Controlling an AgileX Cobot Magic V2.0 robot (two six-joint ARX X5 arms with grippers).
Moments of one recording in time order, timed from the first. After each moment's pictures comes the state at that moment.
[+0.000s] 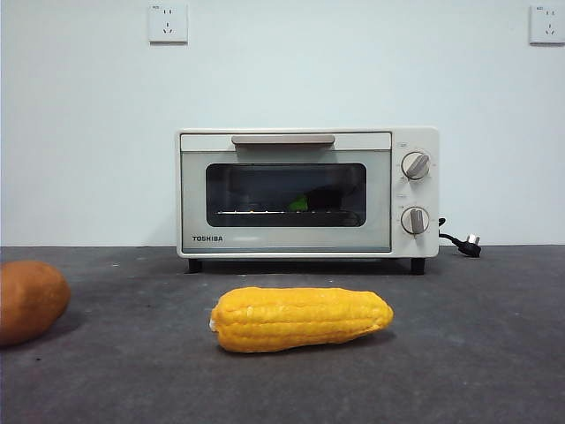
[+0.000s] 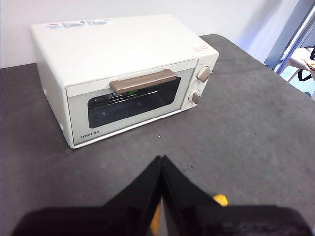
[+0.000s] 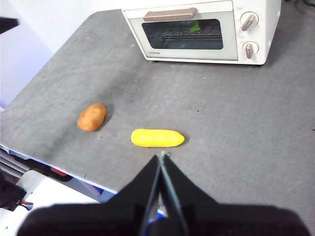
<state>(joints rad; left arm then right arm) -0.30 0.89 1.22 -0.73 0.29 -0.07 0.47 0.51 1.38 -1.35 -0.13 0.24</state>
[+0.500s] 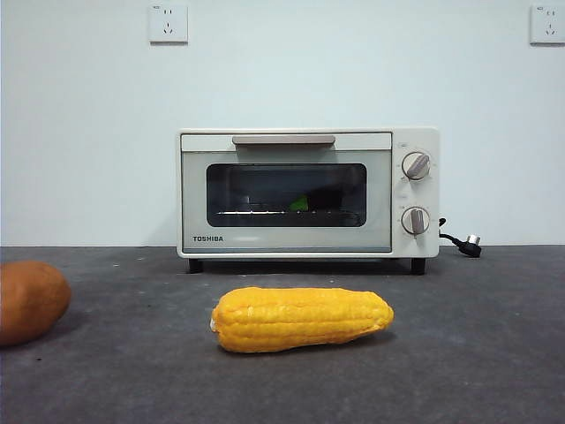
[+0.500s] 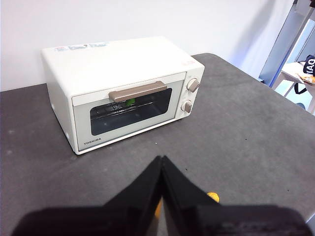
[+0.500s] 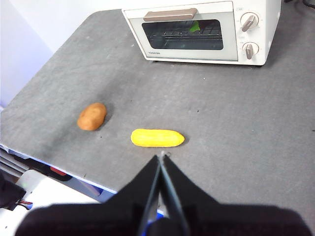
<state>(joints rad) -0.31 0.72 1.22 -0.83 0.29 -0.06 0.47 0.51 1.38 -1.35 -0.13 0.24</state>
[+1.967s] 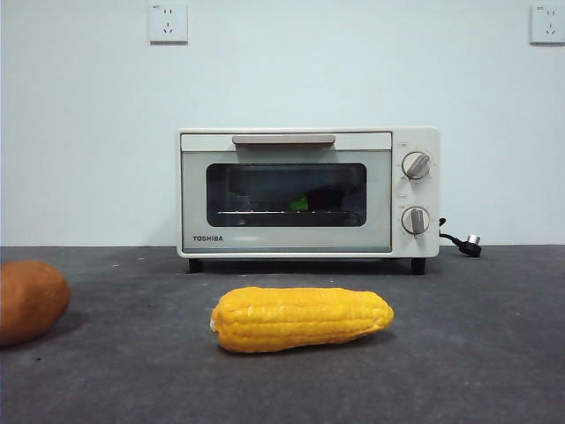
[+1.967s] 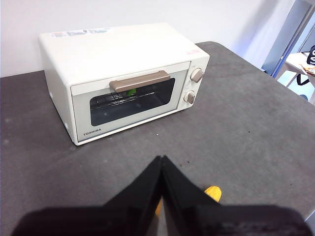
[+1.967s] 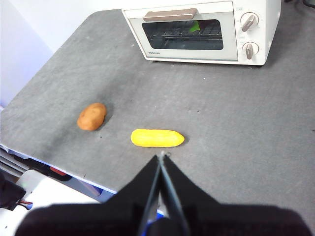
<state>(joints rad) -0.31 0.76 1.22 -0.83 0.29 -0.06 0.47 0.51 1.38 -1.35 -0.13 0.24</state>
